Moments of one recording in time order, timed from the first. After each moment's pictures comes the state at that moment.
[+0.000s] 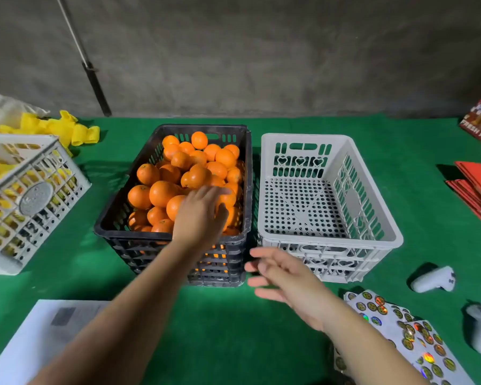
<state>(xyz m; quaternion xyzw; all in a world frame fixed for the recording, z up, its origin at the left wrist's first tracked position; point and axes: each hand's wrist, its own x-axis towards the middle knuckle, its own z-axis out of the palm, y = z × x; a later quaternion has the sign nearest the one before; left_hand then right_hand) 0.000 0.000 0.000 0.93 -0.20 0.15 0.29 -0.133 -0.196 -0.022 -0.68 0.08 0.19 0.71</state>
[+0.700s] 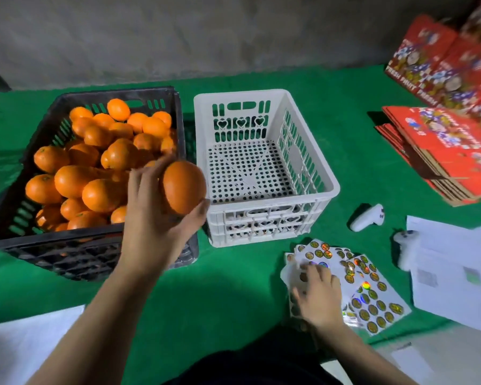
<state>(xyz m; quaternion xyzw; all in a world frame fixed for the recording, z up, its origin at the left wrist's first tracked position) -0.058 -0.039 -0.001 0.81 -0.23 0.16 0.51 -0.236 -0.312 -0.177 -0.93 0.30 0.10 0.18</state>
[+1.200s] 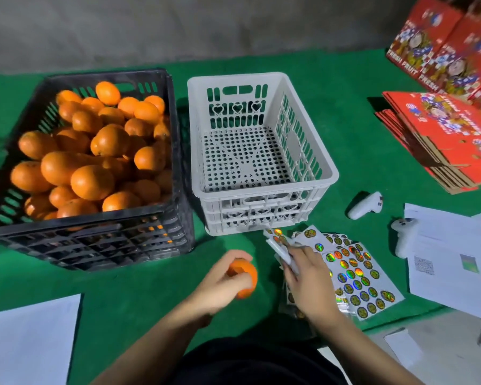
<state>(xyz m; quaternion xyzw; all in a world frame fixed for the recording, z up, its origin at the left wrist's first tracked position) -0.140 -0.090 -0.127 0.72 -0.09 -0.38 0.57 -0.232 -0.302 -0.170 -0.95 0.16 -0.12 0.22</state>
